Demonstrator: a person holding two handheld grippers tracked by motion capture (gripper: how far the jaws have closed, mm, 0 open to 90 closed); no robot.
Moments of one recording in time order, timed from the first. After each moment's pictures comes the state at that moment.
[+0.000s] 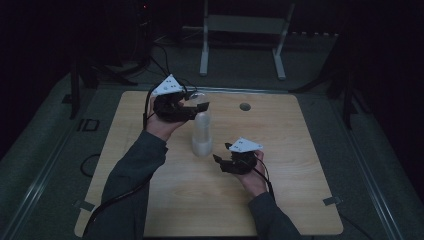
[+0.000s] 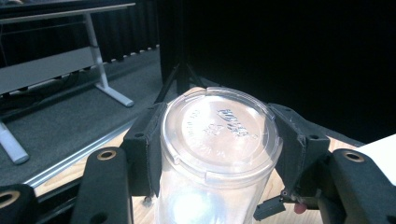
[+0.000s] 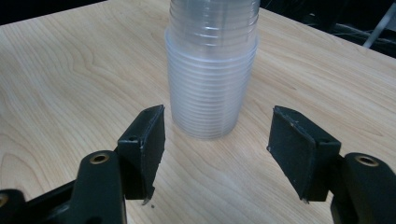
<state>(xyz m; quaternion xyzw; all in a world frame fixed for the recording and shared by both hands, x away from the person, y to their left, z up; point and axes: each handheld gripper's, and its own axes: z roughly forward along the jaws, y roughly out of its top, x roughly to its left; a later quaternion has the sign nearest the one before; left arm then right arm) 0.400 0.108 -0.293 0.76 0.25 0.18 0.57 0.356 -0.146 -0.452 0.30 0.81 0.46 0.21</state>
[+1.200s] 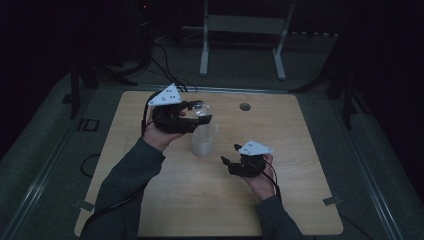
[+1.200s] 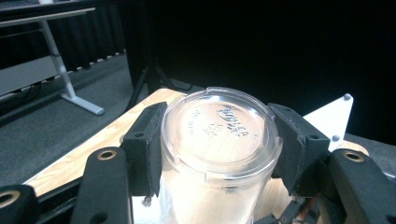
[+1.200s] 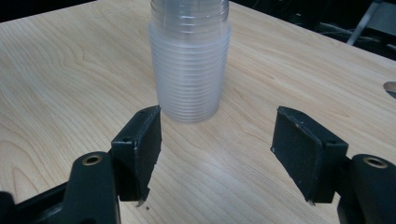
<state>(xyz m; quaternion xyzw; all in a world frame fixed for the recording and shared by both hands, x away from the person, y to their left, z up) 0.371 0.108 -0.292 0.78 0.19 0.15 0.58 0.345 -0.170 -0.448 0.31 0.80 0.46 0.22</state>
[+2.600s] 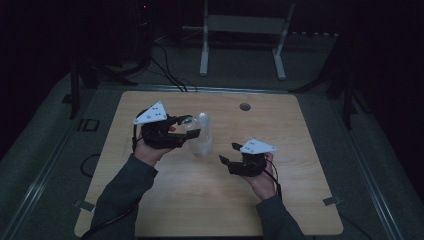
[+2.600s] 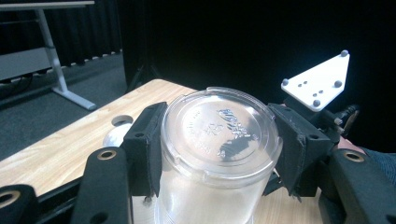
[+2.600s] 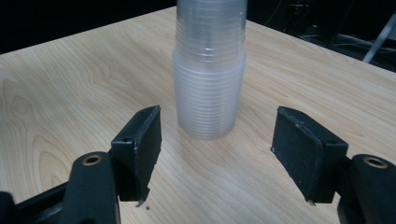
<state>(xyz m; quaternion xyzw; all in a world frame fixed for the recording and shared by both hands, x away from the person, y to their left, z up) 0.354 0.137 -0.335 0.76 0.21 0.13 0.60 0.341 -0.168 -0.433 0.29 0.80 0.49 0.20</state>
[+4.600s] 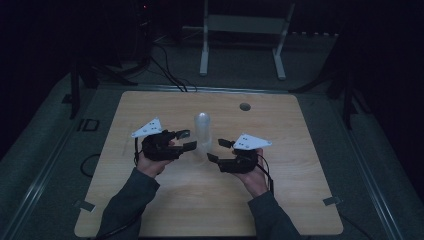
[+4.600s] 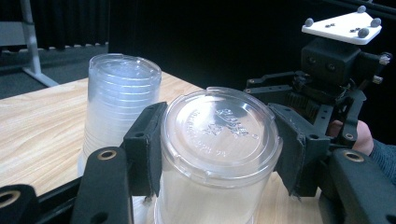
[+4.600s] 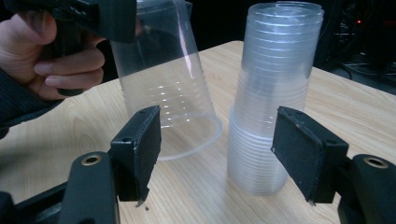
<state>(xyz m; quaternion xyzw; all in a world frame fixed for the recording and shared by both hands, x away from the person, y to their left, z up) 0.355 0.148 -0.396 0.73 0.24 0.06 0.64 0.340 -0.144 -0.411 0.24 0.78 0.56 0.15</state>
